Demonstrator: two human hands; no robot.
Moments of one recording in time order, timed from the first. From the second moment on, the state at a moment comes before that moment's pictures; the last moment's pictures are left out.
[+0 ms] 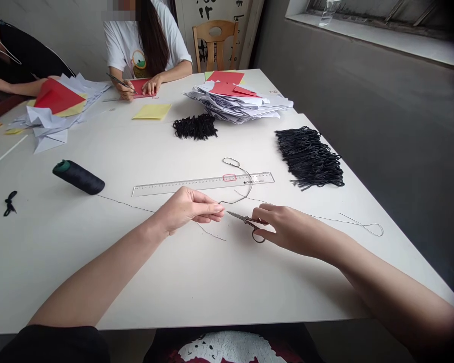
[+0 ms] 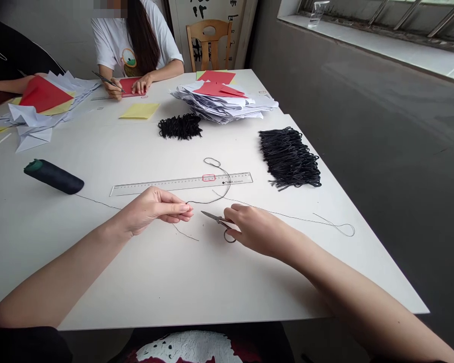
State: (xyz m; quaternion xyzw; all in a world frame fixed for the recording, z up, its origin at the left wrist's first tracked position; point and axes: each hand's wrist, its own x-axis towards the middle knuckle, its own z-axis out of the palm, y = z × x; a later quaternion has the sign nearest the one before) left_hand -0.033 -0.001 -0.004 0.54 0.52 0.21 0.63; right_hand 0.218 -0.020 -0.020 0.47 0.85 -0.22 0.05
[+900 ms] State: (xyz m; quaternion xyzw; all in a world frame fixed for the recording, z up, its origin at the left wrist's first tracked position) left_hand -0.093 0.034 0.032 0.53 0.60 0.48 0.37; right_hand 0.212 -0.006 -0.015 0.42 0.87 -0.24 -0.05
